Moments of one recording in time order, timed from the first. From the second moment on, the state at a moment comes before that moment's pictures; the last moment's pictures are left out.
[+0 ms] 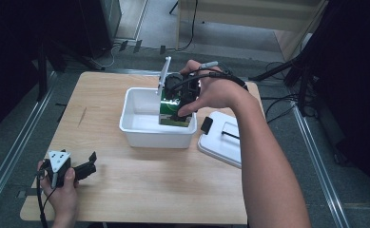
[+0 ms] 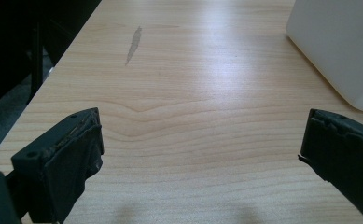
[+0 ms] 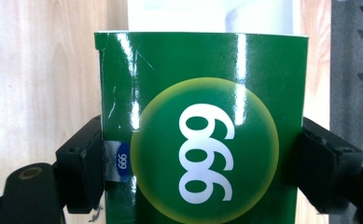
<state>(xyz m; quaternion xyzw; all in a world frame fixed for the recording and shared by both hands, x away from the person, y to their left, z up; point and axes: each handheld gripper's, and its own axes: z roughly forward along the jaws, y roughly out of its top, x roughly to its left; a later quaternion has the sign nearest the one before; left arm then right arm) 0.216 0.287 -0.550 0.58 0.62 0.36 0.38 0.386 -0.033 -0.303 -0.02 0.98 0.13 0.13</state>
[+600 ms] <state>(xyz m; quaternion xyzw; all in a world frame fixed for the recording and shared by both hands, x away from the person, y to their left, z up) 0.216 0.287 -0.550 0.58 0.62 0.36 0.39 0.414 -0.035 -0.331 -0.04 0.98 0.11 0.15</state>
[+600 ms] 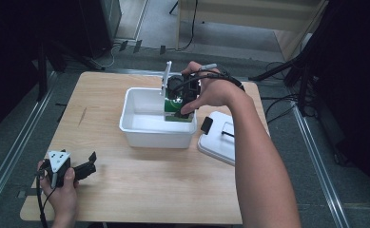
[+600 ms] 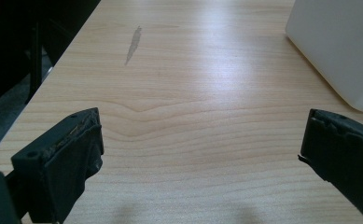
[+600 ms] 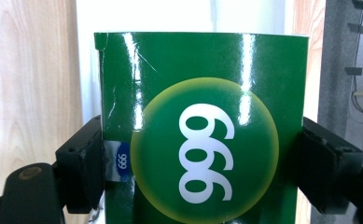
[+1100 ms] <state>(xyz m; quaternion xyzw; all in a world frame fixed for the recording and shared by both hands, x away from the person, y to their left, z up) 0.216 0.288 -0.550 0.58 0.62 0.36 0.39 0.425 -0.036 -0.358 -0.03 0.98 0.11 0.14</state>
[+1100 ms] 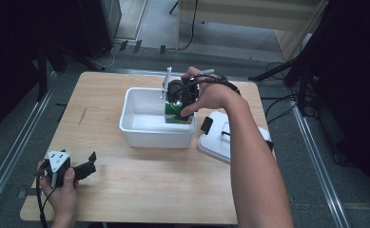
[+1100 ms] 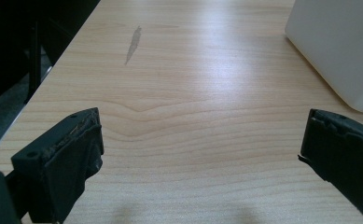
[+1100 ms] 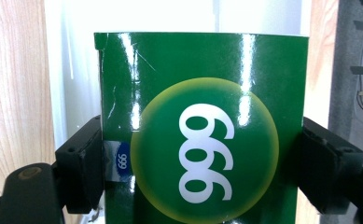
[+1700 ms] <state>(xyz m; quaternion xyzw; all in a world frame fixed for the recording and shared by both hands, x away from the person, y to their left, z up) 0.216 0.288 -0.550 0.58 0.62 0.35 0.39 0.437 -0.037 -0.384 -0.03 0.99 0.10 0.12</state>
